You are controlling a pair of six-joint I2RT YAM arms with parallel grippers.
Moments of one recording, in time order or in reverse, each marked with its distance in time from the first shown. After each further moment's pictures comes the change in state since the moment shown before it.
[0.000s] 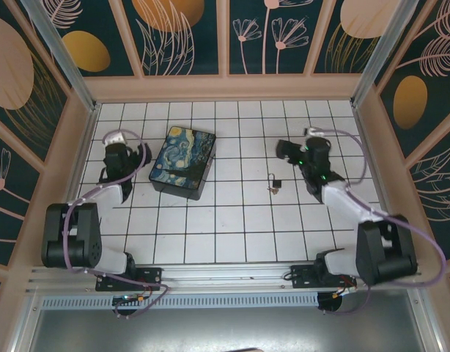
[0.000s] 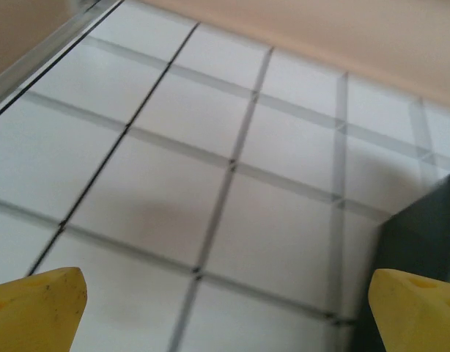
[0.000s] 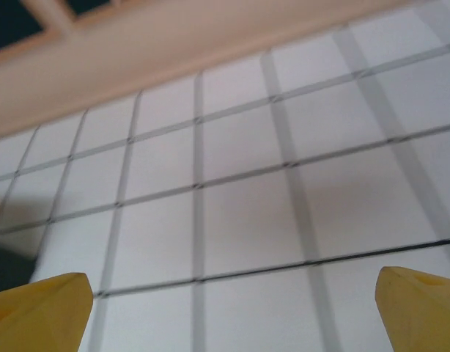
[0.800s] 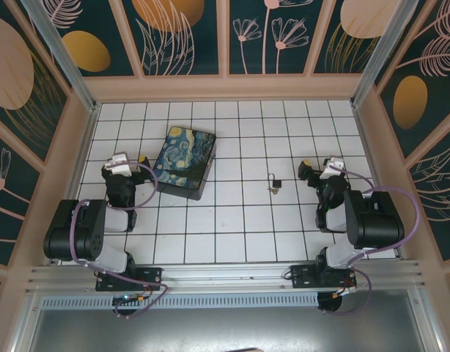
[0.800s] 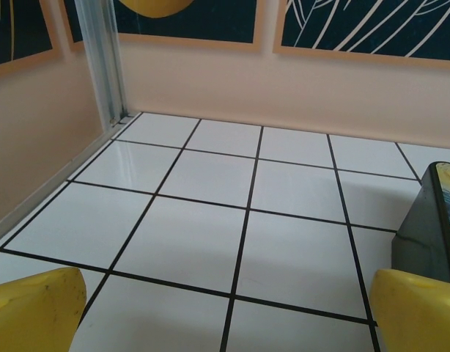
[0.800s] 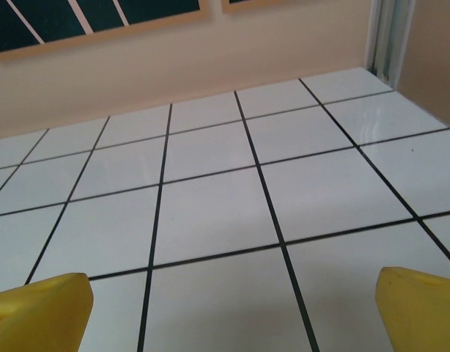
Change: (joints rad) left arm -0.020 0.056 -0.343 0.762 -0.031 0.209; right arm -0.256 0.303 -0.430 0.982 -0.103 -0.197
